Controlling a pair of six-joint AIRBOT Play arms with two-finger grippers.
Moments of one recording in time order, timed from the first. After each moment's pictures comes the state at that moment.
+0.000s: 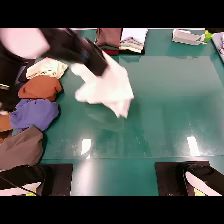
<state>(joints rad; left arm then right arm) -0.73 -1.33 1.80 1.54 -1.20 -1.42 0.16 -0.95 1.64 -1.26 1.02 1.51</state>
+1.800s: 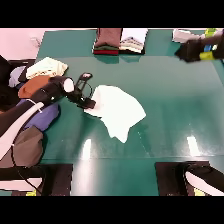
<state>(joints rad) -0.42 -1.45 1.19 1.38 -1.05 -1.57 0.16 -1.05 1.52 -1.36 1.26 1.58</state>
